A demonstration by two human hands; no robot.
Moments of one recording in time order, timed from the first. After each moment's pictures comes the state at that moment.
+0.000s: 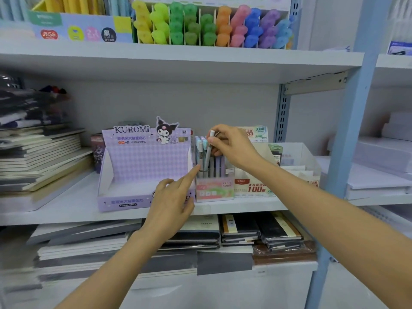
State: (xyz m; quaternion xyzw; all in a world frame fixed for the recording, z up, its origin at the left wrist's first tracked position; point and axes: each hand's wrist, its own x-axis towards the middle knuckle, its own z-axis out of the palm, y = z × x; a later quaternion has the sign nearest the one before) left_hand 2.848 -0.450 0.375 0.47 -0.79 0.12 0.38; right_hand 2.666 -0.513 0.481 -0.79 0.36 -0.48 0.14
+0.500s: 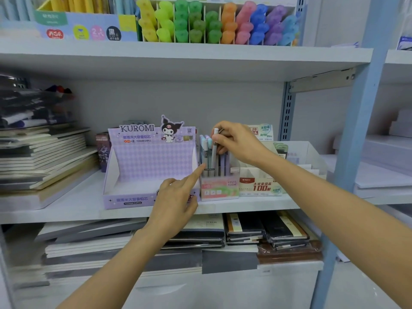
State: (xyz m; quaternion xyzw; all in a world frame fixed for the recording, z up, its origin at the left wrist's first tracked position) left_hand 2.852 -0.450 0.375 0.47 -0.79 0.13 0.38; right_hand 2.663 -0.517 0.486 -0.82 0.35 -0.44 0.13
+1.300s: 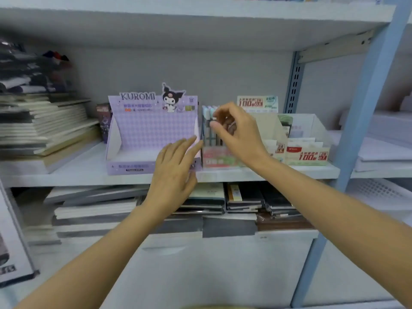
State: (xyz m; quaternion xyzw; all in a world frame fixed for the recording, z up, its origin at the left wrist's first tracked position) left_hand 2.858 -0.438 0.354 0.44 -0.78 0.22 0.39; right_hand 2.677 -0.477 0.431 -0.78 0.30 -0.55 0.00
